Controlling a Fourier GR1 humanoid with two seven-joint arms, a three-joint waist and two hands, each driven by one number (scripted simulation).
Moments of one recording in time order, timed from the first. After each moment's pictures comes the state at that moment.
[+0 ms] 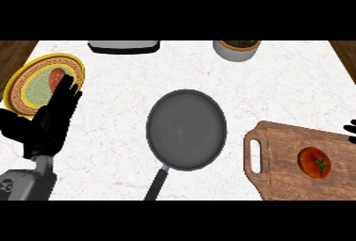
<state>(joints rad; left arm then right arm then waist) -0.16 0.37 -0.10 -1.56 0.33 0.25 0.16 0.03 -1.14 0.05 -1.49 0.55 0.14 -0.94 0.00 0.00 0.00</state>
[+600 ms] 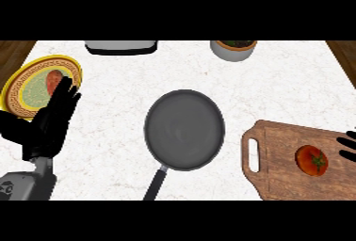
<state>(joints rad) -0.15 0.35 -0.07 -1.56 0.29 0.22 0.16 0.22 -1.07 -0.04 -1.70 0.79 0.00 -0.82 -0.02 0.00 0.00</state>
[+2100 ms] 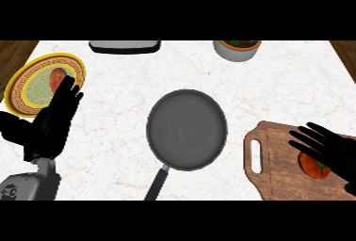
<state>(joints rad) -0.14 0.25 0.01 -1.61 0.18 0.15 0.22 0.06 -0.65 0.02 -1.63 1.25 0.11 -0.72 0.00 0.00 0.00</state>
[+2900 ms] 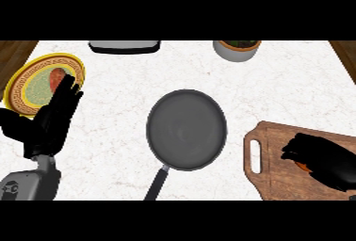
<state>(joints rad) -0.16 0.22 0.06 -1.58 0.16 0.09 0.22 -0.01 -0.52 0.05 -1.48 1.36 0.06 -0.80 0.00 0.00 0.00</state>
